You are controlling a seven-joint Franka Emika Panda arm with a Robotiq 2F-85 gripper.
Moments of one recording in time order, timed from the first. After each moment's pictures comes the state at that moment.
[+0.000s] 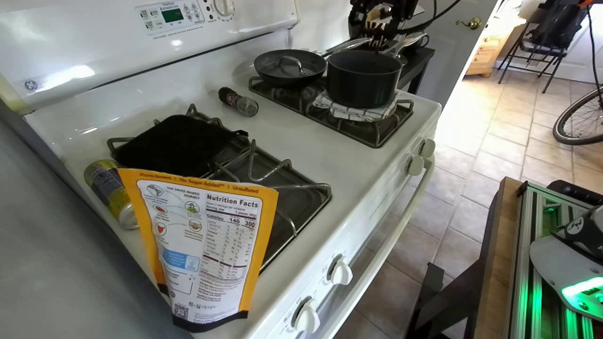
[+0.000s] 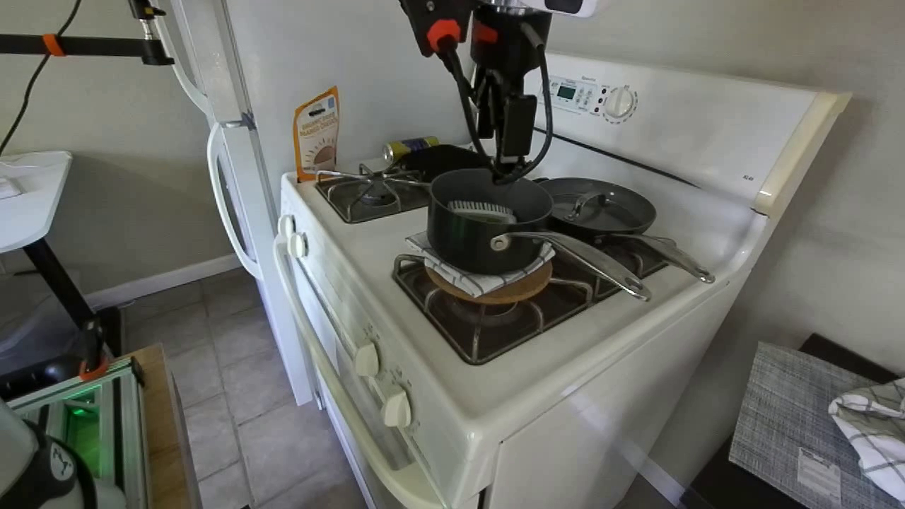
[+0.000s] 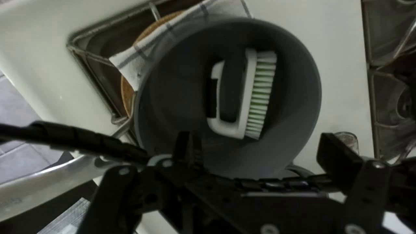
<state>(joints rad) -0.10 -0.14 -0.05 -2.10 0.20 2.07 0.22</state>
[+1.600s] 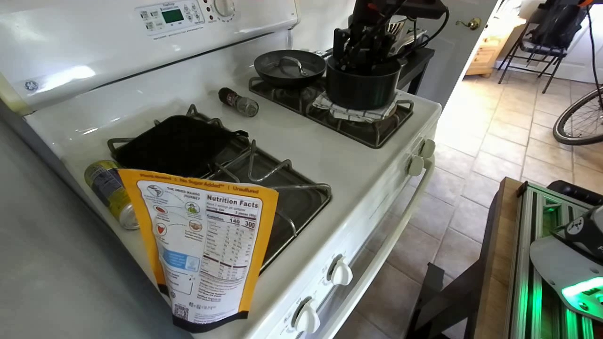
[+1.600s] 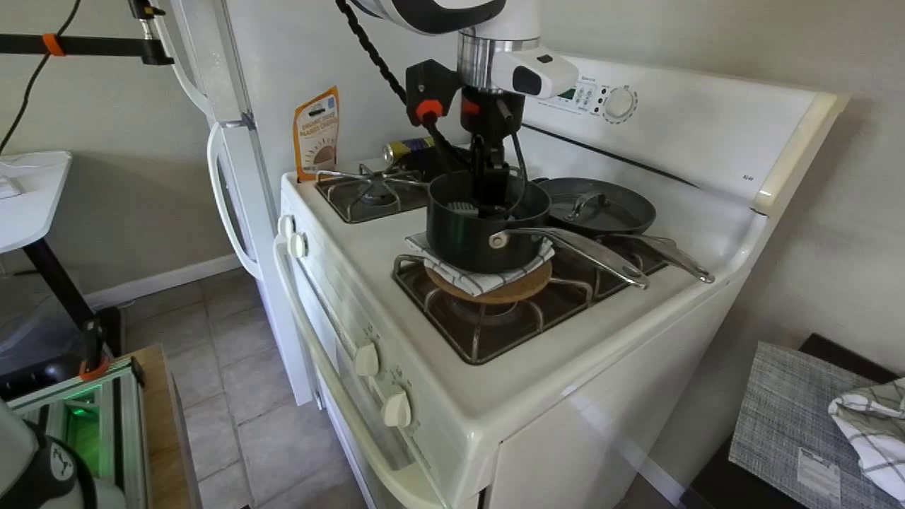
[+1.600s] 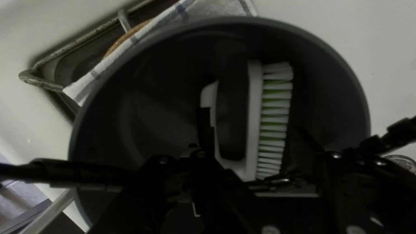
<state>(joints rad) -0.05 -0.02 -0.01 -2.15 0.11 2.22 0.41</state>
